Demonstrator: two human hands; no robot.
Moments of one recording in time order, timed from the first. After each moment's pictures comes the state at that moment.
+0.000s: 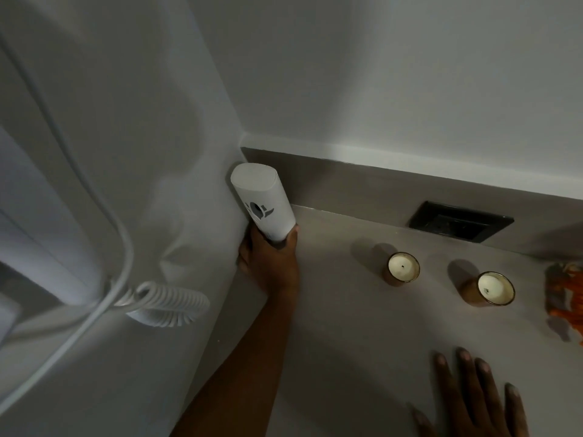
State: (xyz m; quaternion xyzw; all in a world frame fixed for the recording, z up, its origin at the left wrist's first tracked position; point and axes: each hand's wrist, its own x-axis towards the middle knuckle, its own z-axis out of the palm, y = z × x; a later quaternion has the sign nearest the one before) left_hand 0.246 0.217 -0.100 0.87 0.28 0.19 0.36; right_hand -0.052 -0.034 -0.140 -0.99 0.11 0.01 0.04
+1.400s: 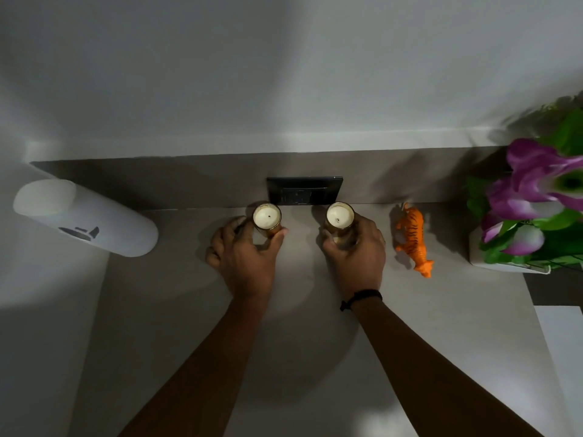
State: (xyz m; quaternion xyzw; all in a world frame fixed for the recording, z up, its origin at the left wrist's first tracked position) left_hand 0.193 0.056 -0.105 0.97 0.03 0.05 0.25; right_hand 0.117 -0.109 -0.113 -0.82 0.34 -0.18 0.41
